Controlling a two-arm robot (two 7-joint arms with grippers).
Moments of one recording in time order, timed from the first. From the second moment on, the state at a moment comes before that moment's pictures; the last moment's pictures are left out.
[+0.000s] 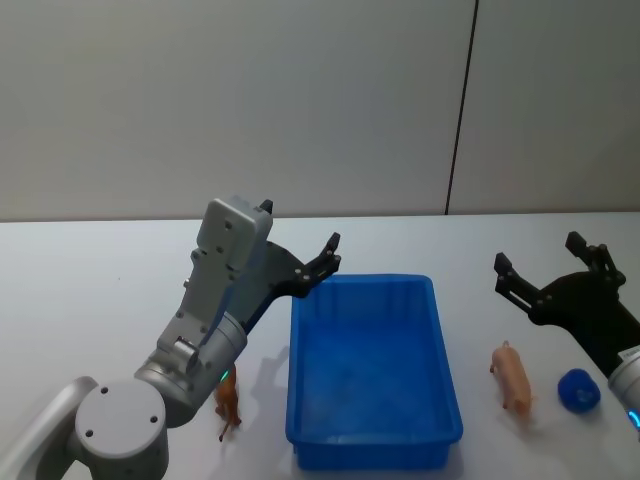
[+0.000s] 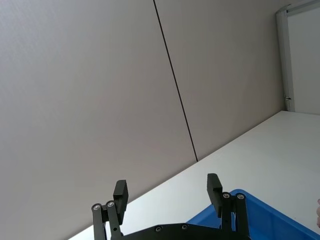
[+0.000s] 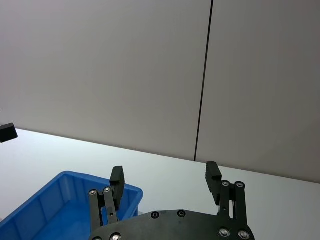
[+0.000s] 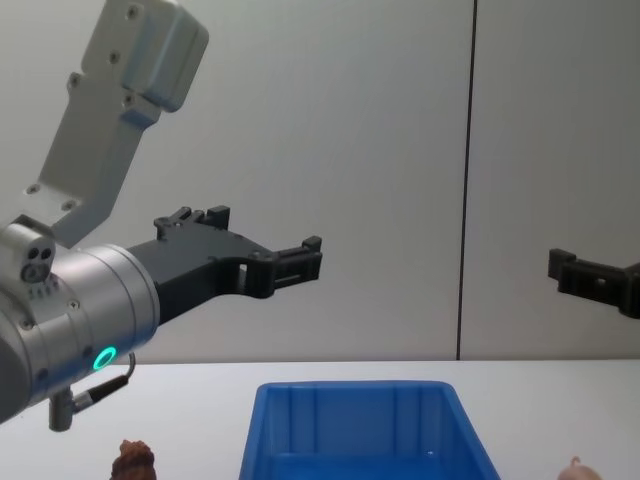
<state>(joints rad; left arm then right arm) -0.24 0.38 0.45 -1.63 -0.20 0.01 -0.01 -0.01 0.34 -0.23 -1.77 0.29 0.03 0.07</state>
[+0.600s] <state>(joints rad) -0.24 0.38 0.45 -1.63 -0.20 0.01 -0.01 -0.02 0.38 -0.19 -1.72 0.33 0.10 0.11</state>
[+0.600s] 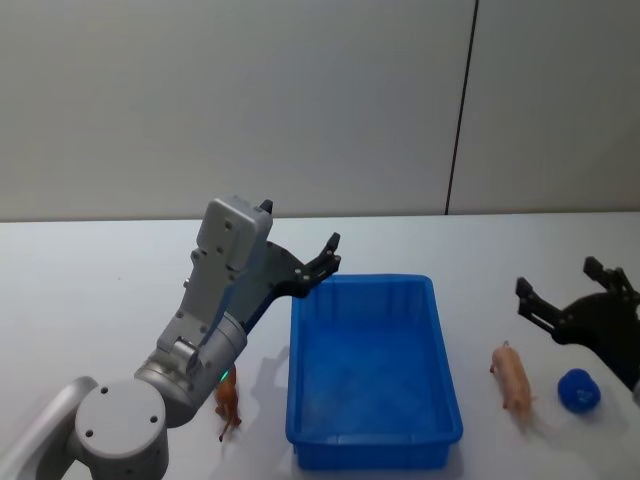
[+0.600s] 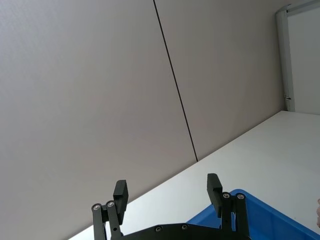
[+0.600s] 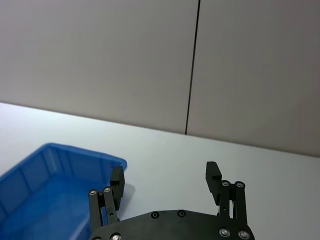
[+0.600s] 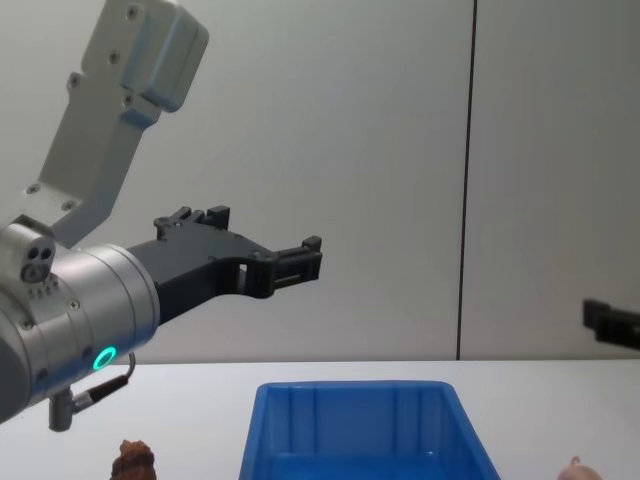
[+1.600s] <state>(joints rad) -0.24 0.38 0.45 -1.63 -0.20 0.01 -0.01 -0.02 0.46 -0.15 -1.60 0.28 0.24 0.22</state>
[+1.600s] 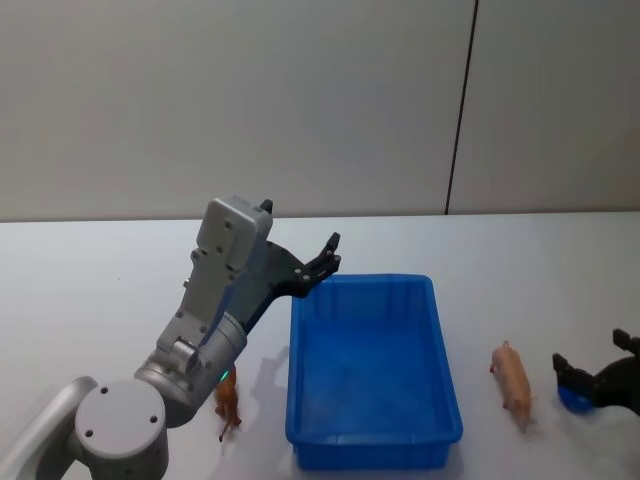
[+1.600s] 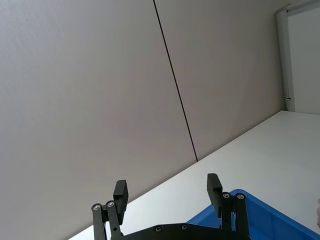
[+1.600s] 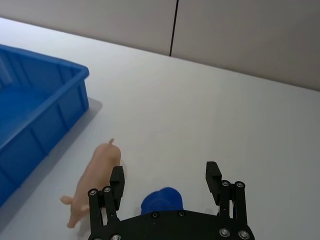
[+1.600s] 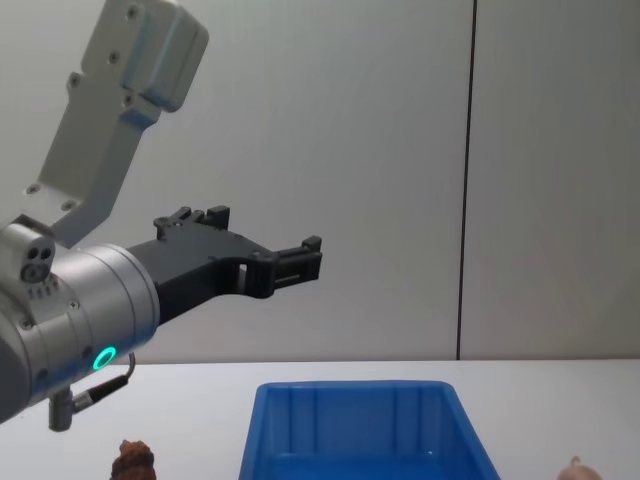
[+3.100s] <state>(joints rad) -0.24 0.38 0.45 -1.63 -0.20 0.01 -0.01 0.06 0.42 -0.18 -1.45 0.25 0.34 0.29</state>
